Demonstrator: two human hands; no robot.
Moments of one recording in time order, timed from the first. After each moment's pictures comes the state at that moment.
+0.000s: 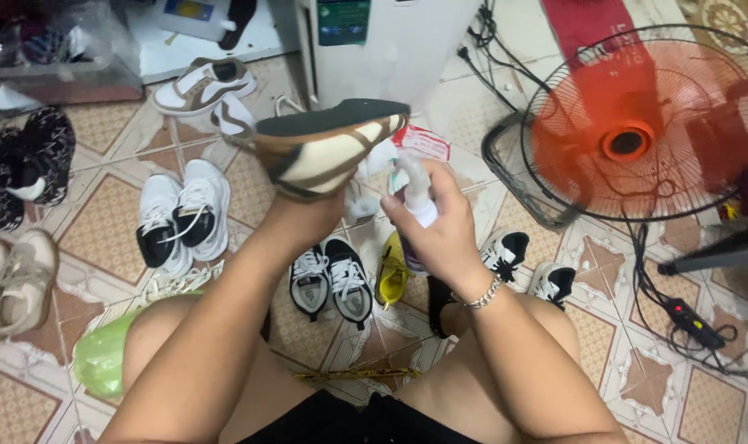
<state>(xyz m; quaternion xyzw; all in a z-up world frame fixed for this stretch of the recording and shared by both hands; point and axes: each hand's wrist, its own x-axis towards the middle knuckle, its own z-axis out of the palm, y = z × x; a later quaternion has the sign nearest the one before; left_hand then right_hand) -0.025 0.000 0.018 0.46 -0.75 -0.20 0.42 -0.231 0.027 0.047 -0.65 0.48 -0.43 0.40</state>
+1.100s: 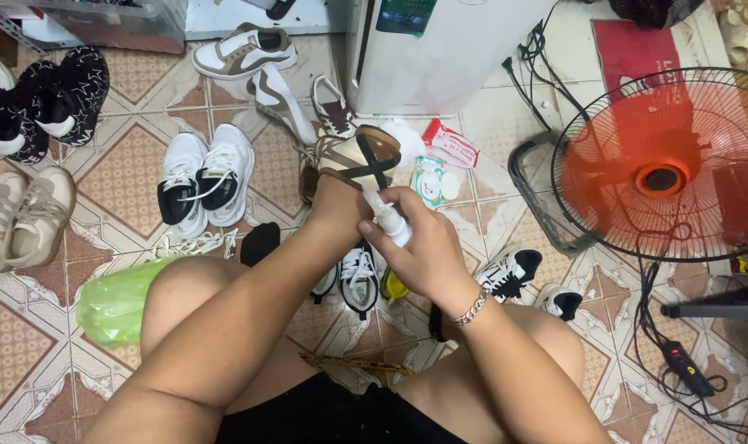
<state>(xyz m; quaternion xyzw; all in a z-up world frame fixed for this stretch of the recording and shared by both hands) -0.032 0.008 -0.052 0.65 -0.65 -0.24 0.32 -0.186 0.046 0.047 -0.80 0.45 -0.25 0.32</state>
